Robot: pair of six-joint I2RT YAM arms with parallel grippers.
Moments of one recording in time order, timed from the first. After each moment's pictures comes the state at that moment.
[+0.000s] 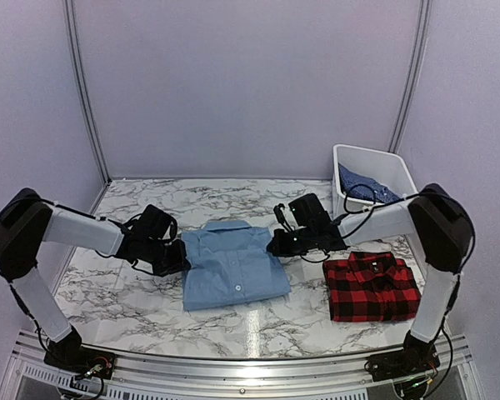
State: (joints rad) left arm -0.55 1.75 0.86 -0.06 0.17 -0.84; right arm 0.66 1.96 1.15 0.04 -0.21 0.51
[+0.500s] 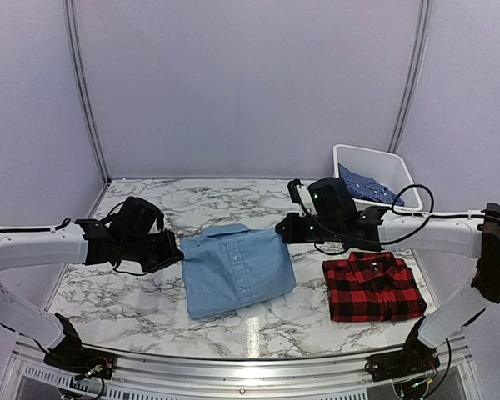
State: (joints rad) left arm -0.72 1.33 0.74 -0.24 0.03 -0.95; right arm 0.79 1.50 0.96 -0.05 -0.02 0.54
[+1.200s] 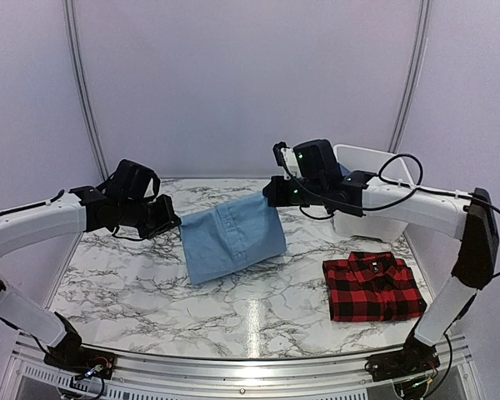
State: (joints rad) left arm -0.61 1.38 1.01 -0.37 0.04 -0.85; right arm 0.76 1.65 1.33 -0.19 0.04 0.42
